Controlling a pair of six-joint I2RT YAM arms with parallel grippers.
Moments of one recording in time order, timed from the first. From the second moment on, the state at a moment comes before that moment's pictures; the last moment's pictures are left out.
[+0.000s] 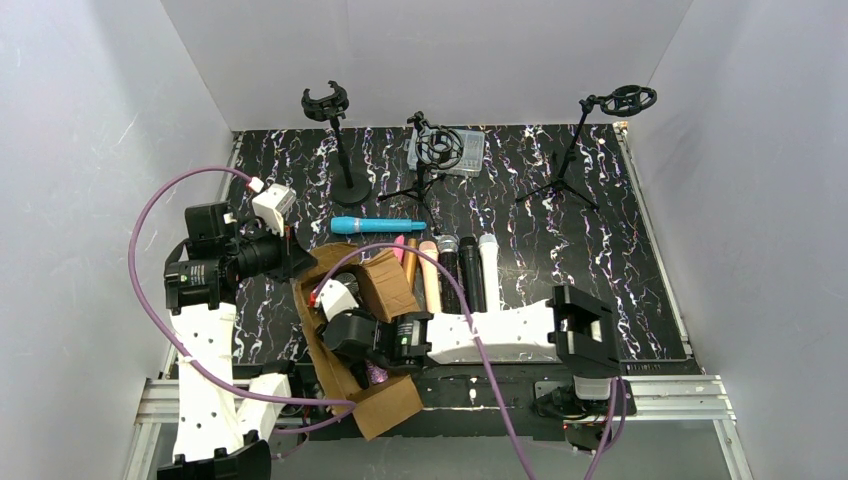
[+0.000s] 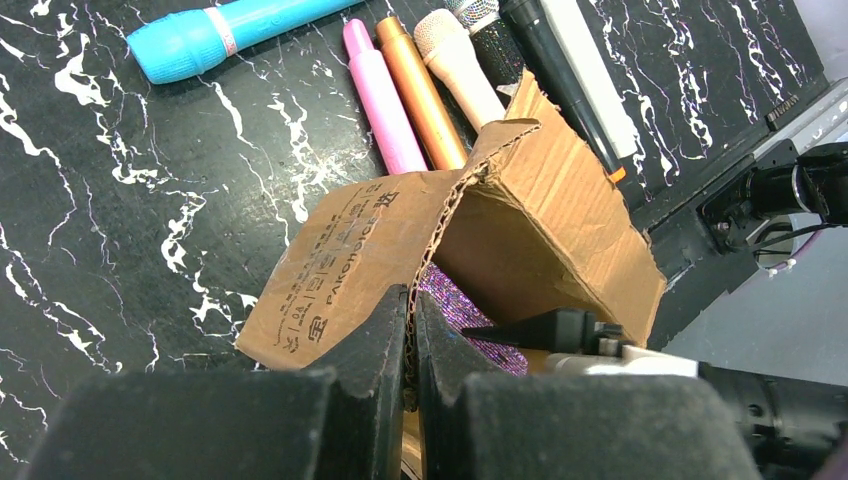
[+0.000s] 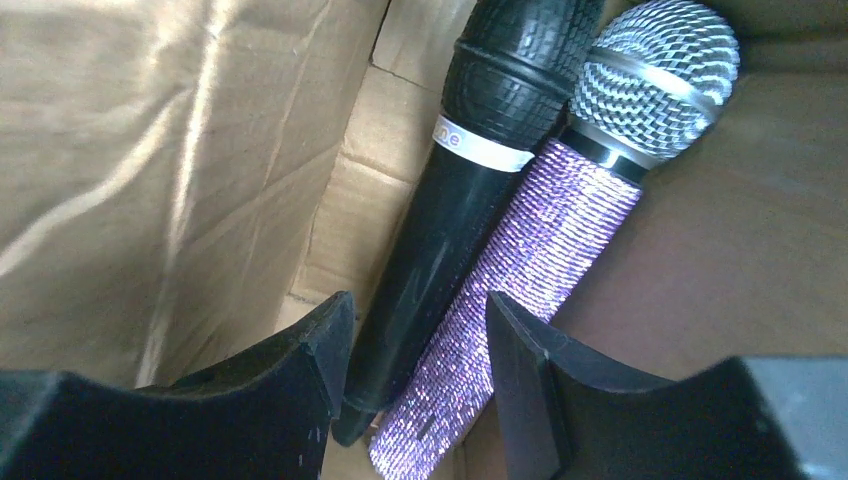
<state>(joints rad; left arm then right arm) 0.15 0.87 1.18 -1.14 0.73 0.25 1.54 1.83 1.42 -0.31 0.46 0.41</state>
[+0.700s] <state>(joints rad) 0.15 0.88 1.18 -1.14 0.73 0.26 1.48 2.03 1.53 -0.24 0.44 0.40</state>
